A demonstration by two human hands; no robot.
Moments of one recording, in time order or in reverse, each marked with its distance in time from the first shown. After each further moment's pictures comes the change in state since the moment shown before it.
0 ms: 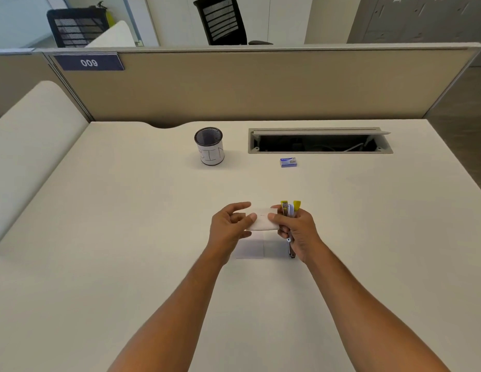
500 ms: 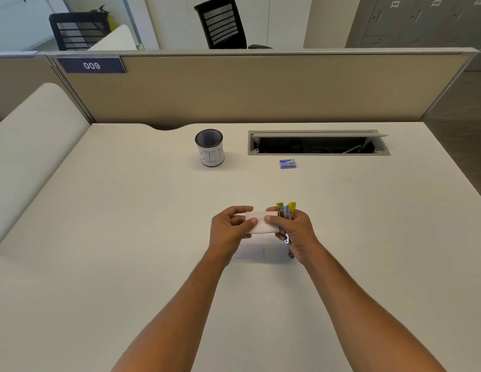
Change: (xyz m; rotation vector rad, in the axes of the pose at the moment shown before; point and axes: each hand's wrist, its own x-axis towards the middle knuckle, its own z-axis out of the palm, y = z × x) left_hand -0.008 0.000 0.003 0.082 0.036 0.061; right_hand -0.009 -0.003 0.008 -0.096 -0.002 -0.008
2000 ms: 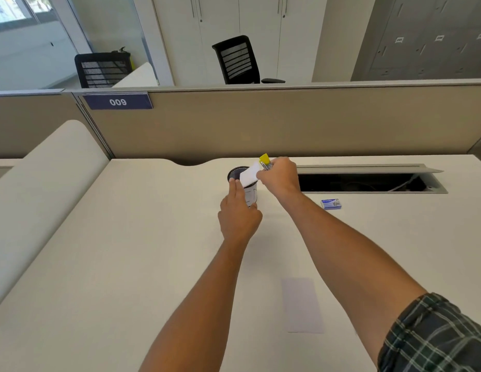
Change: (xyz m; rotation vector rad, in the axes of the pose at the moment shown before) left_hand 0.173 0.057 -0.065 0.933 0.245 0.198; right_hand 0.192 -0.105 0.182 -0.834 0.270 -0.294
